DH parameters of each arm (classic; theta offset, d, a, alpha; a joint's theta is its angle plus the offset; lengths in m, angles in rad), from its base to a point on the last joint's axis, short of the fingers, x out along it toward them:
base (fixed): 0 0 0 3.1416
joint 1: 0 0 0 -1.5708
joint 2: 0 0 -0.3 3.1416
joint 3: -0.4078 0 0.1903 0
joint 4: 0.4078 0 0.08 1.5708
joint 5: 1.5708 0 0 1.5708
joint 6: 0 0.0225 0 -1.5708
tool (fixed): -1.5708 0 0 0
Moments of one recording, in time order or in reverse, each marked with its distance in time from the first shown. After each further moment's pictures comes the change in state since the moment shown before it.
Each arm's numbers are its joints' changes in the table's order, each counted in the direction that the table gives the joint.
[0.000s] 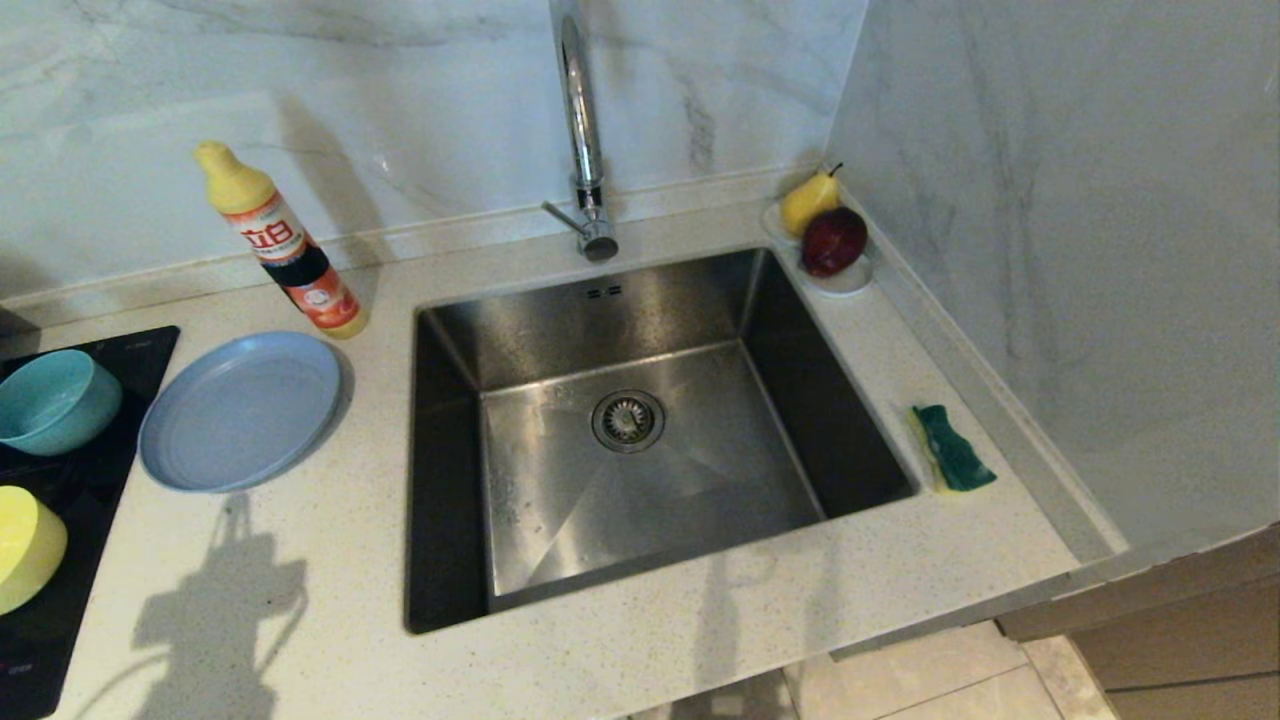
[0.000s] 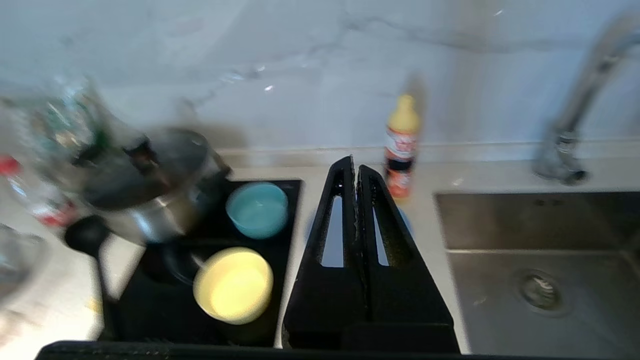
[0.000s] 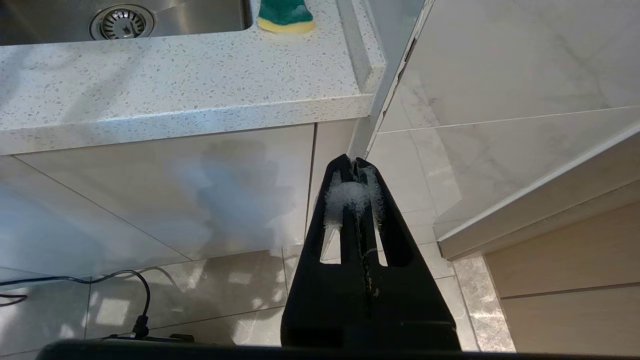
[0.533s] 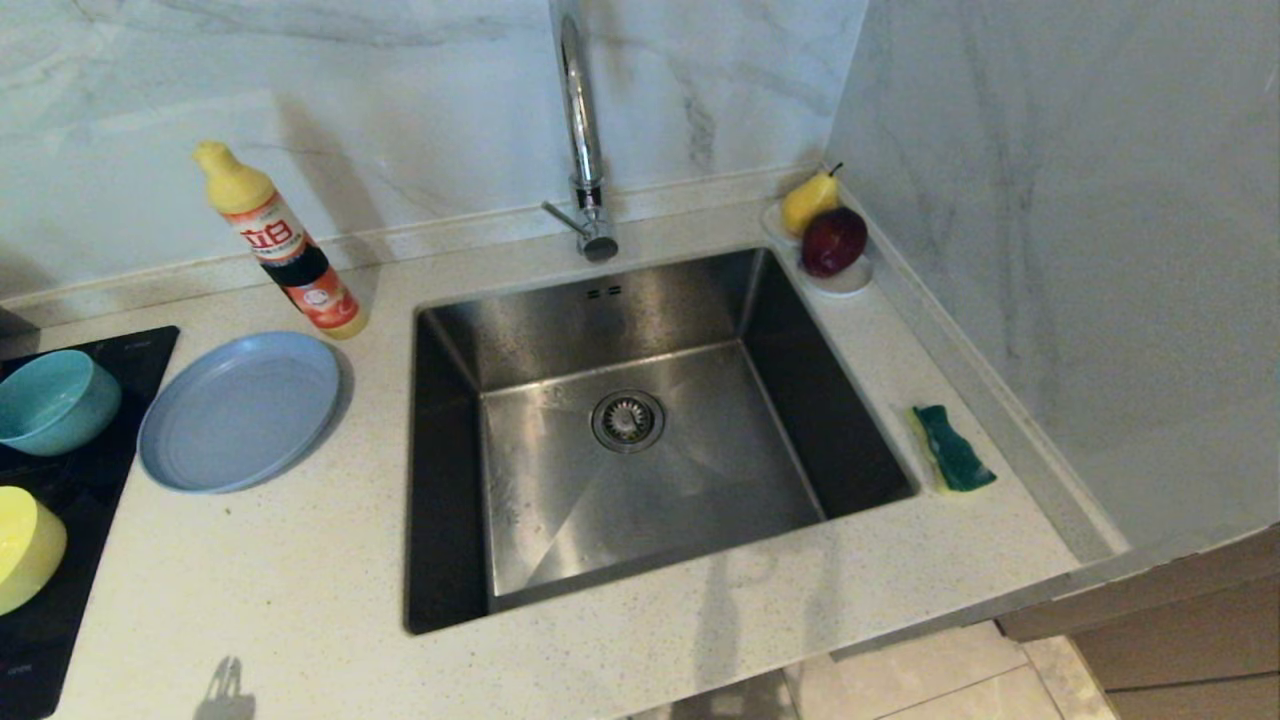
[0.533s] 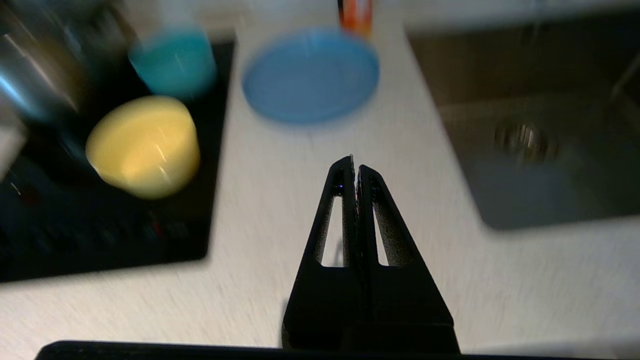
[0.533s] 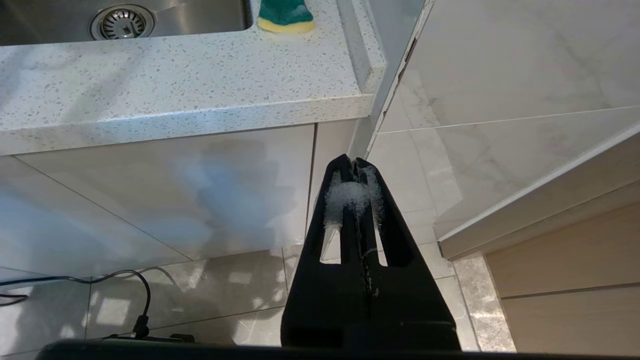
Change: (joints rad) left arm 0.000 0.427 0.815 -0.252 -0.148 -0.047; right arm 0.000 0.000 0.001 0.000 0.000 0.000
